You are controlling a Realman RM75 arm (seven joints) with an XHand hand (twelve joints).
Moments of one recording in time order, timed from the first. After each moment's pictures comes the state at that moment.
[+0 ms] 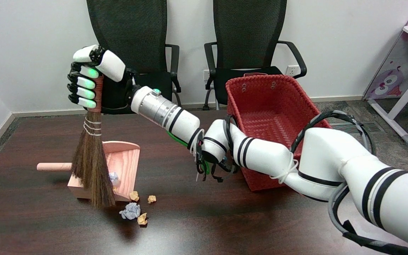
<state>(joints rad) 0.96 -1.56 0.34 -0.58 0.66 -0.67 -0.71</state>
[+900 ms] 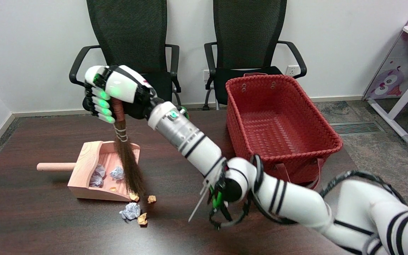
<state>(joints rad) 0.57 -1.40 0.64 -1.27 0.95 -0.48 -1.93</state>
